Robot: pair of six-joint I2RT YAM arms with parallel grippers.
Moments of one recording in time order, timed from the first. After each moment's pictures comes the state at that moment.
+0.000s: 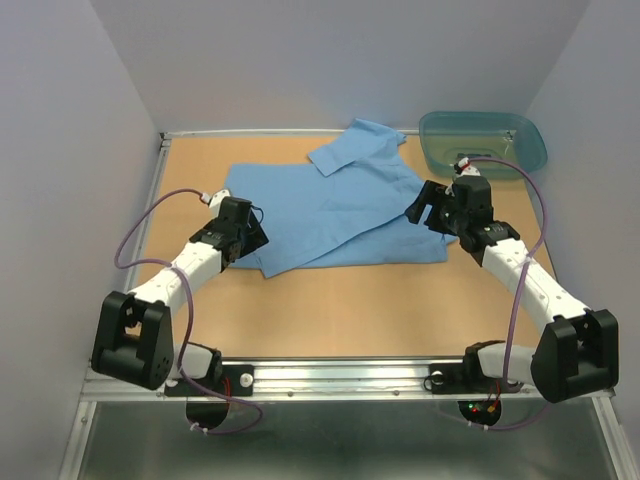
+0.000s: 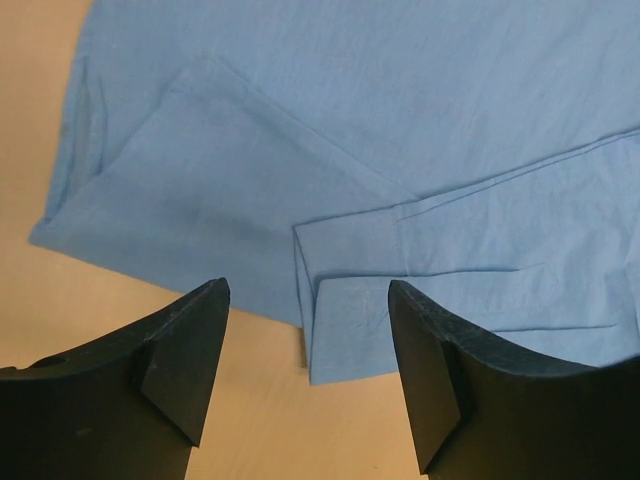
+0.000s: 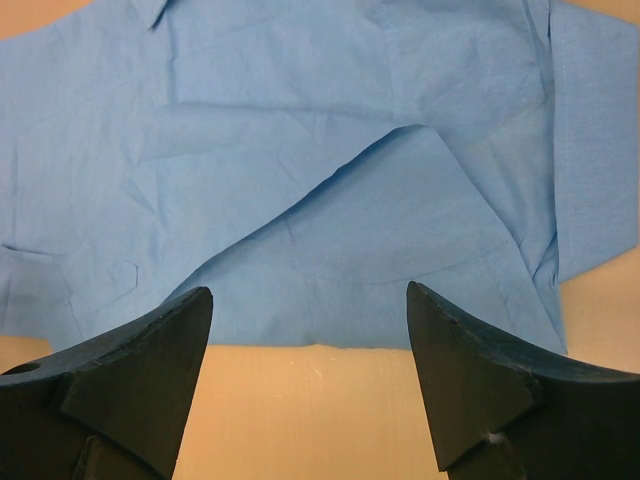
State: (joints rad) left arm -0.32 1.28 0.78 -0.36 -0.28 -0.69; right arm 0.21 1.23 0.88 -0.23 -0.06 0.49
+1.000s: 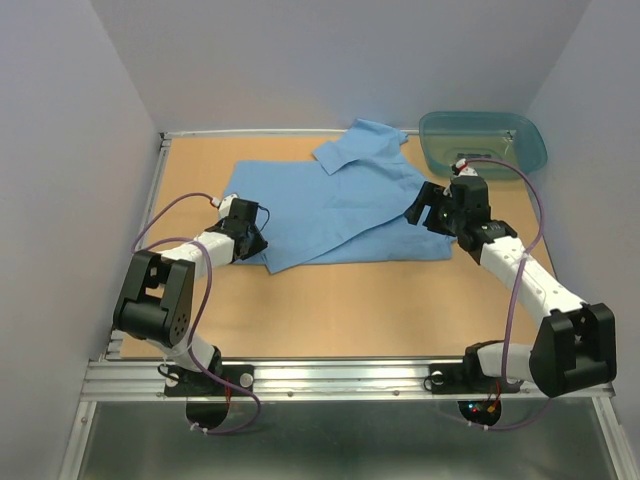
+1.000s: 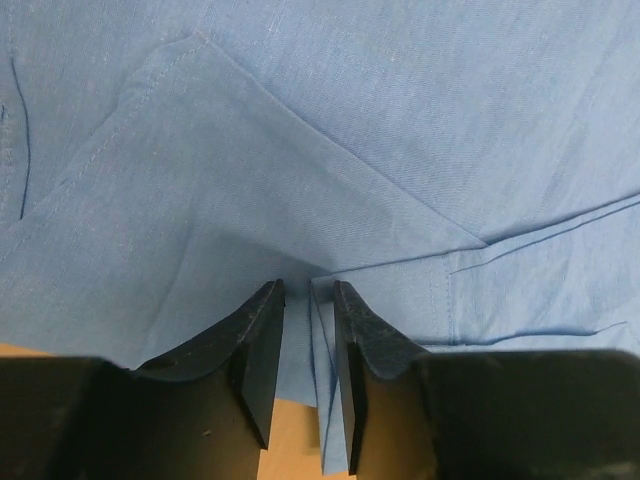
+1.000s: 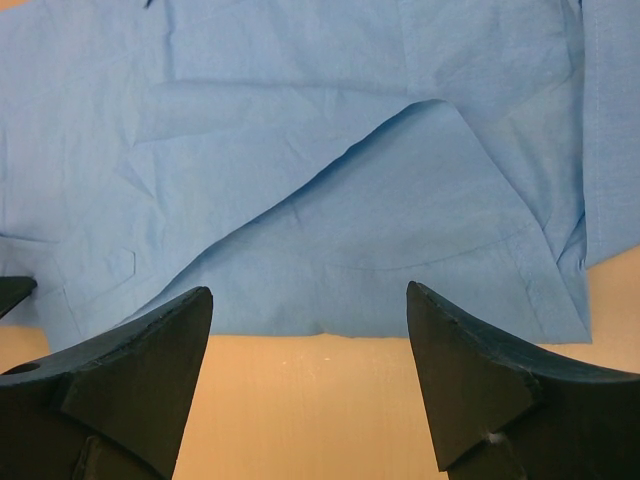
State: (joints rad) left arm -0.29 1.57 0.78 -0.17 -0.21 -0.73; right arm 0.21 1.26 0.88 -0.22 -0.06 0.49
